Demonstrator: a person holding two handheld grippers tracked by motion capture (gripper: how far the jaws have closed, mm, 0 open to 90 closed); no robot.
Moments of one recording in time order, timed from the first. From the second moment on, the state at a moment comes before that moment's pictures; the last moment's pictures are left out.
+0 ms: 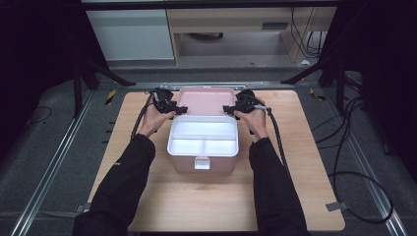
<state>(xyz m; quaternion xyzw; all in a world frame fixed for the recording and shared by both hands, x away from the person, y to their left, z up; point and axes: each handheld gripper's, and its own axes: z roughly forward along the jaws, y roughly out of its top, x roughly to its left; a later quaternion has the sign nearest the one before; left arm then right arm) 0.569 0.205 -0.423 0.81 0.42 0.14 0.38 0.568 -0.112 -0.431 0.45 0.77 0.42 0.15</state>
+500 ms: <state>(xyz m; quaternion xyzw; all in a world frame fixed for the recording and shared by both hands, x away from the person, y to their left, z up) 0.556 0.212 -0.396 0.79 0.41 0.17 0.42 0.558 -0.109 -0.400 0.44 0.76 0.43 0.19</state>
